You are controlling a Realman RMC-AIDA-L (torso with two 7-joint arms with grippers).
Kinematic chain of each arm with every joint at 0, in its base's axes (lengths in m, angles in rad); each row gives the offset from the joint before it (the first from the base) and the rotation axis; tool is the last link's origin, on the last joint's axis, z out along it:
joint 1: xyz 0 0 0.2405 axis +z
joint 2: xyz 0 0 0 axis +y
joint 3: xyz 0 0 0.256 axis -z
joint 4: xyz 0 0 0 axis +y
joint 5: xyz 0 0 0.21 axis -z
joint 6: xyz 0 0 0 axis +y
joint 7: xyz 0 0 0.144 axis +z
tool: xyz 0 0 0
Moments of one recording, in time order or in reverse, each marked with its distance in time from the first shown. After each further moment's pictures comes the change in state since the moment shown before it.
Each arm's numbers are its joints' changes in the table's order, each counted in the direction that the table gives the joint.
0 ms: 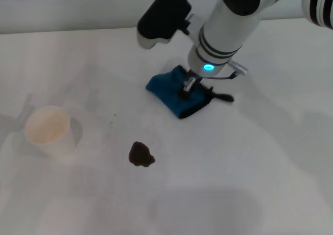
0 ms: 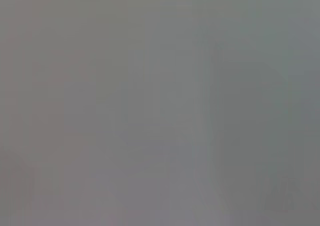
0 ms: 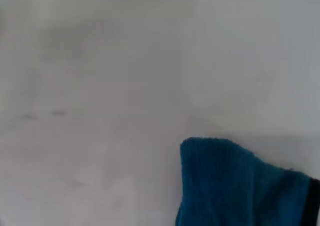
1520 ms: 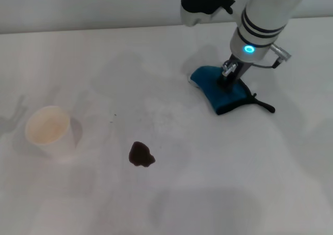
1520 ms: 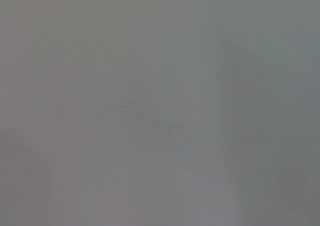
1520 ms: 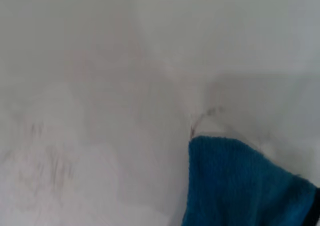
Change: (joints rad) left arm 0.001 0.000 0.005 -0.026 0.008 -0.032 -0.003; right arm -0.069 0.000 -0.479 -0.077 0.423 0.285 0.013
